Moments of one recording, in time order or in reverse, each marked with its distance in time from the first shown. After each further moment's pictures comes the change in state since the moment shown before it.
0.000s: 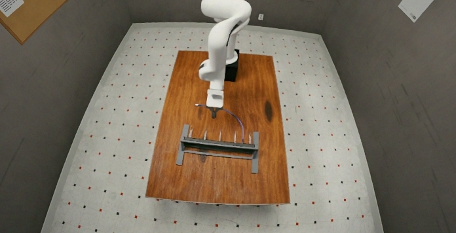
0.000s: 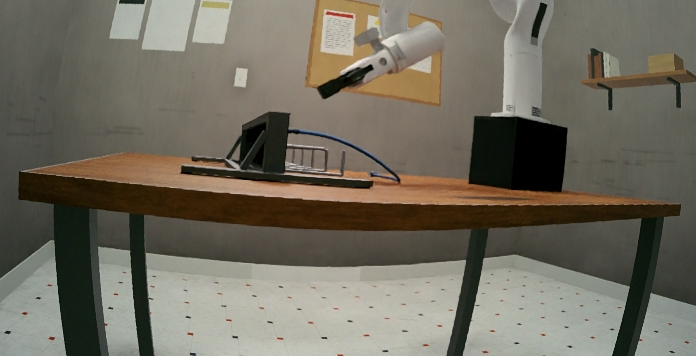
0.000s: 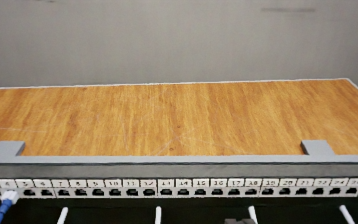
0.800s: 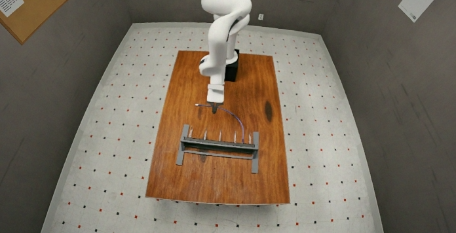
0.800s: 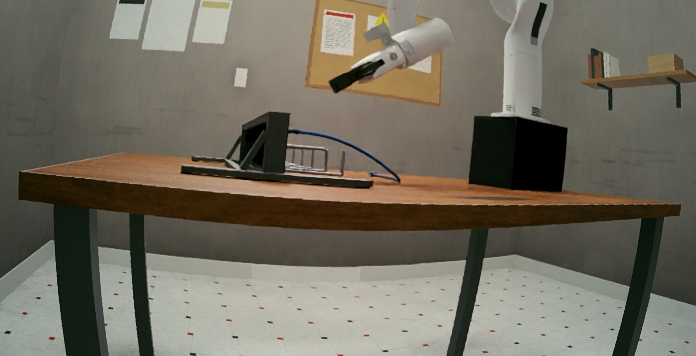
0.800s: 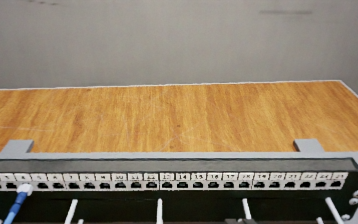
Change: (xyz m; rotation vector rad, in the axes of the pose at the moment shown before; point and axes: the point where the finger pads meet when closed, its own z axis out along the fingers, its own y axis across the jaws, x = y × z) arm 0.000 0.000 -0.030 0.000 0.000 0.000
